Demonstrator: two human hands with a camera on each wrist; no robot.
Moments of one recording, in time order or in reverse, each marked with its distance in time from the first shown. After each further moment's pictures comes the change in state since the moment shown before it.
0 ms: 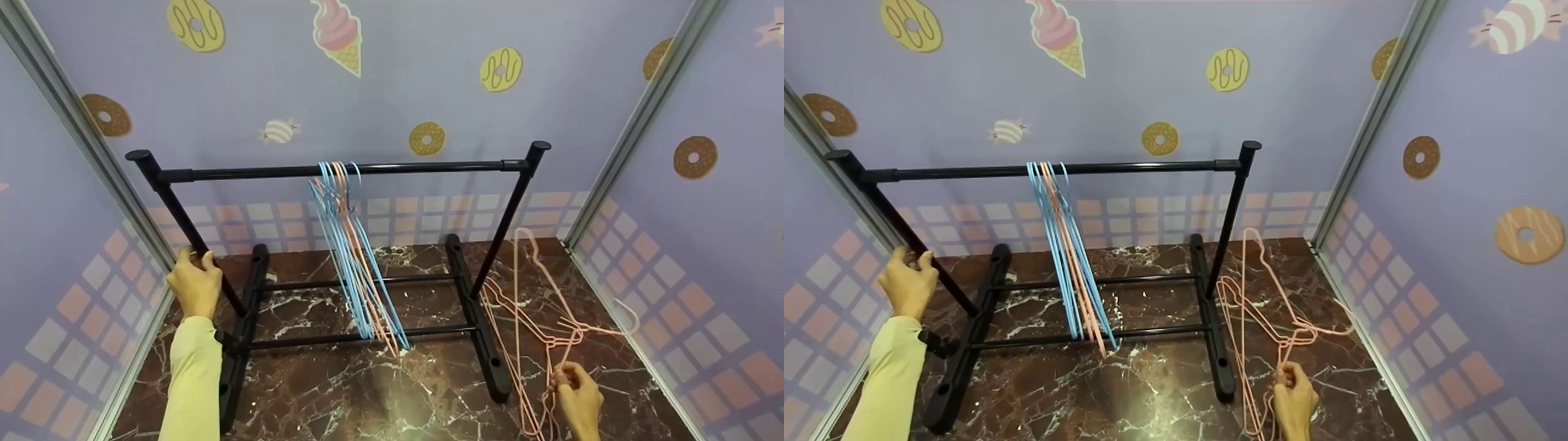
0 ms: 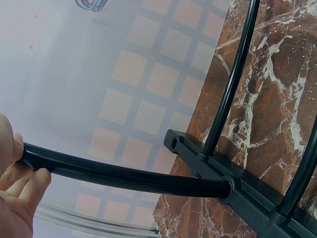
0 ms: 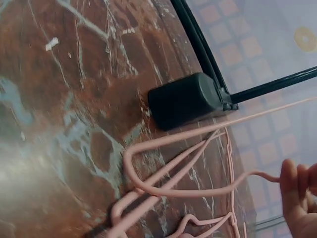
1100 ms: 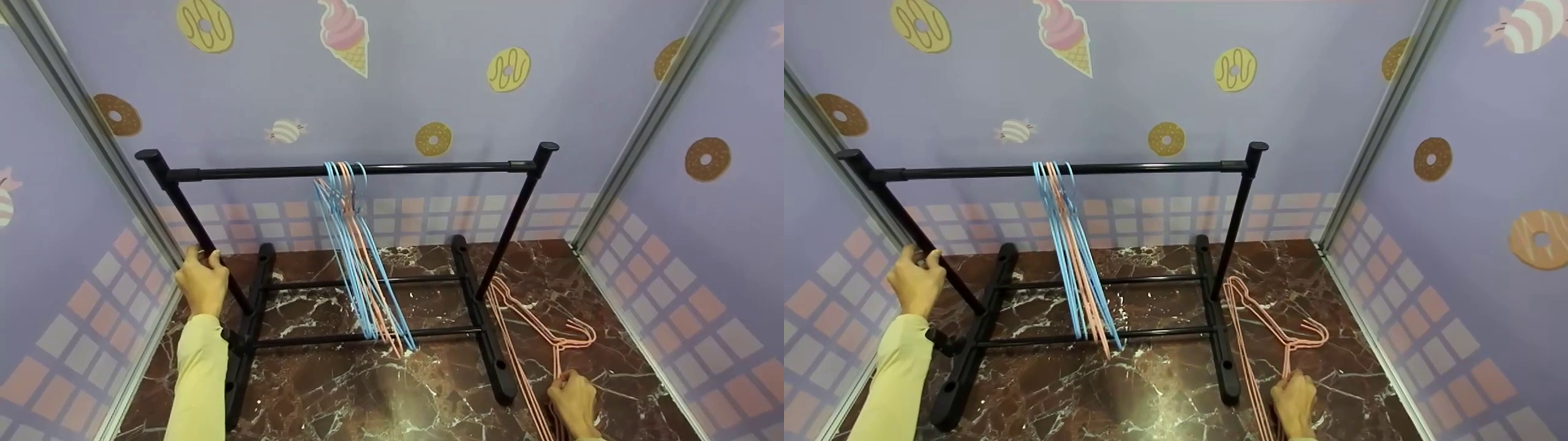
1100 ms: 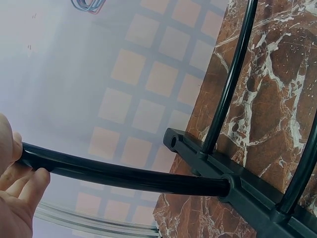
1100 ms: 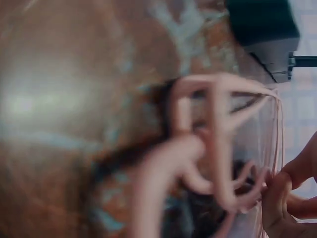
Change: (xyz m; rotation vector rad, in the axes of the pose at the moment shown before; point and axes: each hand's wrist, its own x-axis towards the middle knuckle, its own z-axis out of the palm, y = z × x) left_hand 0.000 -0.002 0.001 0.002 0.009 0.029; right_hand 0.030 0.047 0.025 -0.330 -0.020 -0.283
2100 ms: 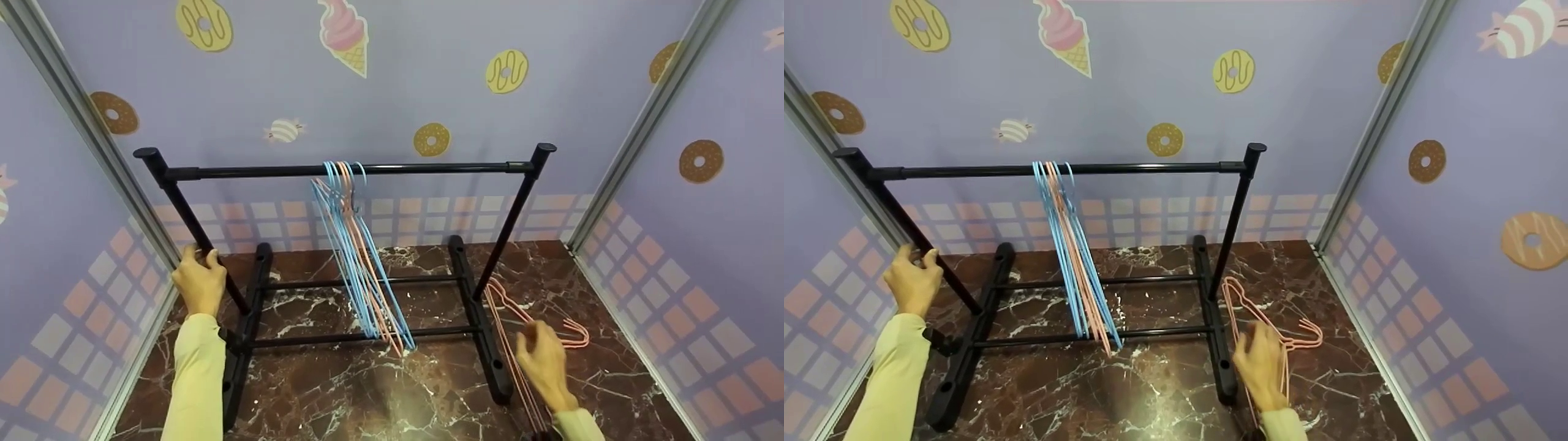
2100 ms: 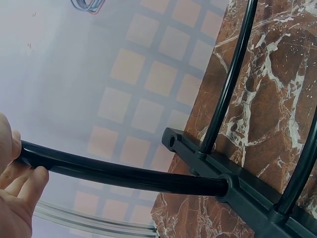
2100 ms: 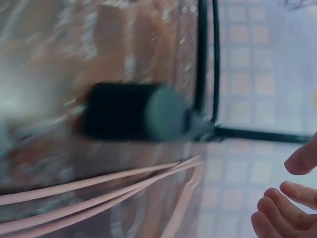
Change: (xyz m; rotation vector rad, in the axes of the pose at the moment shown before) left_hand 0.000 0.000 -0.002 -0.009 -0.013 -0.013; right_hand 0.027 -0.105 -0.012 0.174 0.288 -0.454
